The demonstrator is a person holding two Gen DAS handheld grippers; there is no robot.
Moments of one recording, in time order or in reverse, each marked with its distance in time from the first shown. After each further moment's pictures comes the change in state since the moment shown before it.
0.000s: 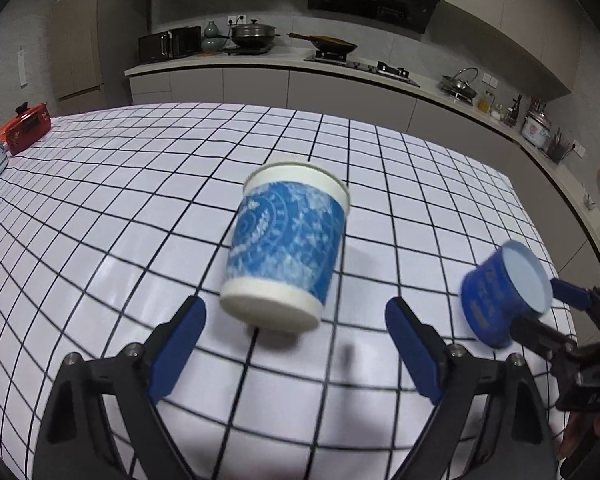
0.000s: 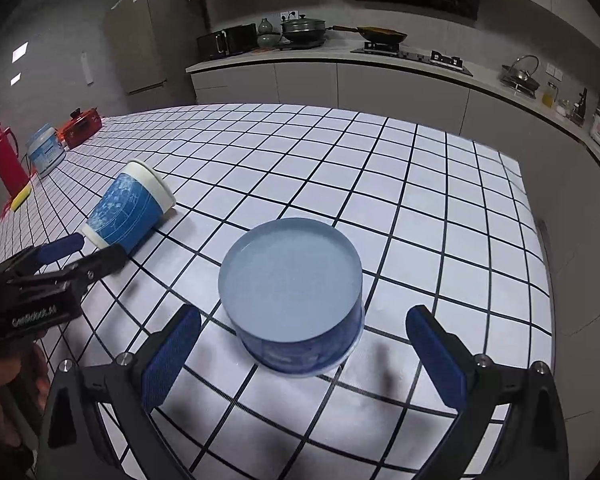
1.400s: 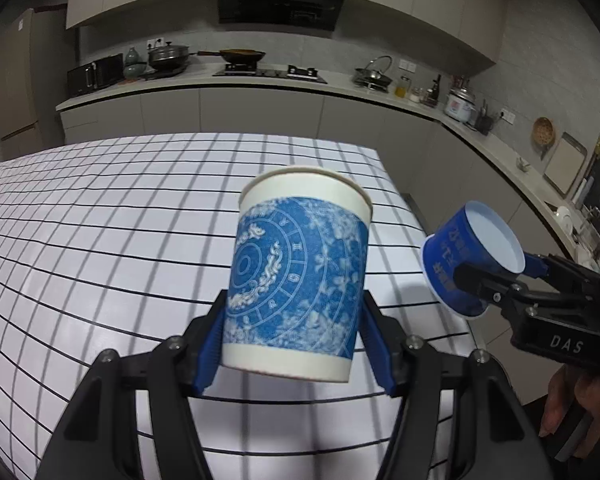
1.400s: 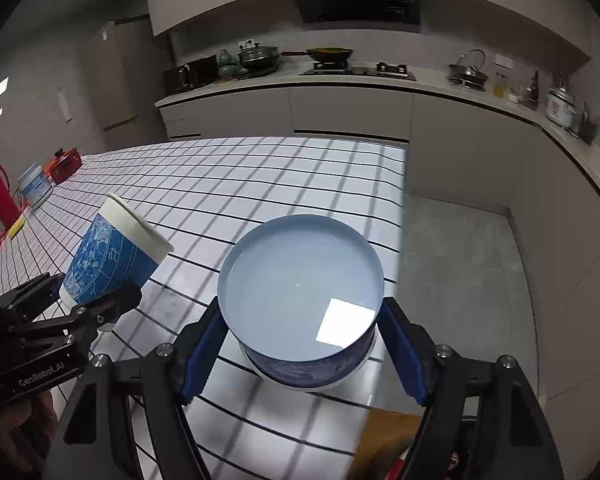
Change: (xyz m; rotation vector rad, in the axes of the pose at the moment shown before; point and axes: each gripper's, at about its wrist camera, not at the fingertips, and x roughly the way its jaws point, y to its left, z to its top) left arm -0.068 -0.160 -0.038 0.156 -0.031 -0.197; right arm -0.115 -0.123 -0.054 0.100 -0.089 -0.067
